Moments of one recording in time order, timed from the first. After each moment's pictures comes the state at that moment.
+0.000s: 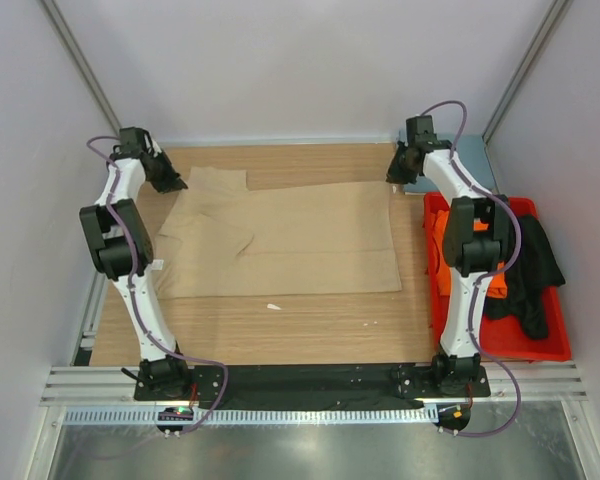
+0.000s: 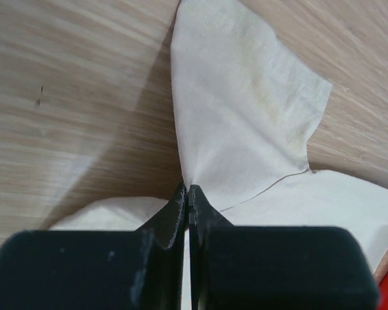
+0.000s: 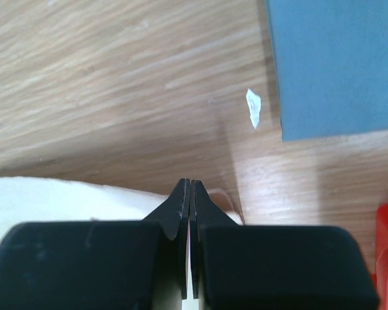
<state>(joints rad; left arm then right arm) 0.22 2.22 1.89 -0.63 0.35 -0.38 0.08 2.16 1.84 -0.59 -0.05 0.46</state>
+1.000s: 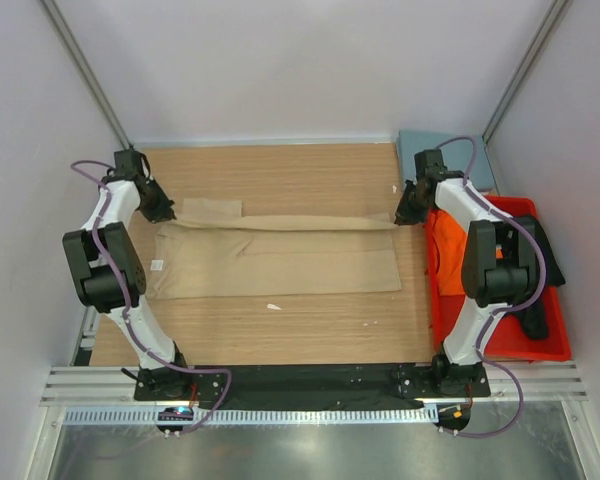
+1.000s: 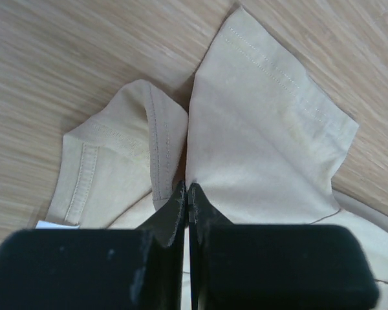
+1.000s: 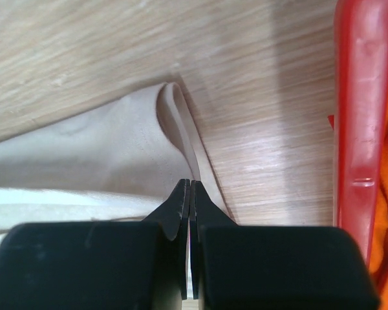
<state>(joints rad) 0.23 1.87 1.46 -0.65 0.14 -0.42 0.06 1.84 1.37 -0.63 -0.08 0.47</state>
